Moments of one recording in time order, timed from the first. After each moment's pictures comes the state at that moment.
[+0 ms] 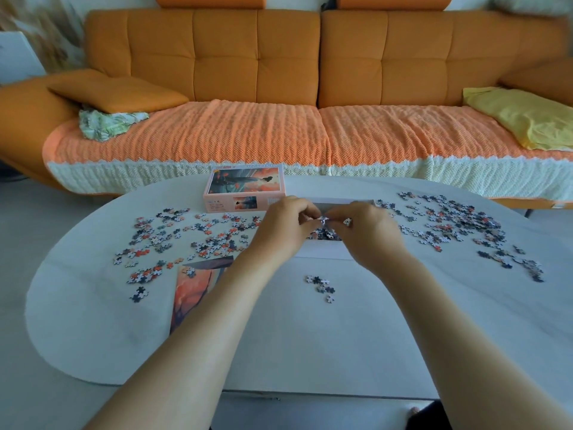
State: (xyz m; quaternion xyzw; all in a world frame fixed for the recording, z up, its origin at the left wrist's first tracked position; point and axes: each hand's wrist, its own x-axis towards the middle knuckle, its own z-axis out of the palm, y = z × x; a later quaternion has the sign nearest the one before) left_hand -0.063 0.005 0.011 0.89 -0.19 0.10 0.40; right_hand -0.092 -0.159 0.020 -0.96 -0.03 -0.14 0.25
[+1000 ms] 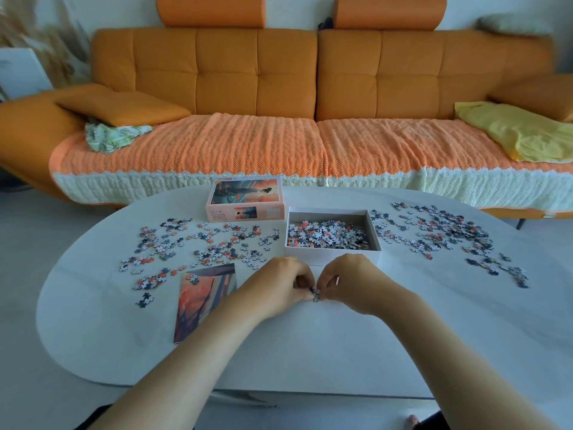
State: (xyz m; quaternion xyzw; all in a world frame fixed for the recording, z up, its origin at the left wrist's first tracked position) left_hand -0.119 0.025 -0.011 0.93 -0.26 -0.05 0.27; right_hand -0.134 -0.154 0.006 -0.96 -0.09 0.09 0.26
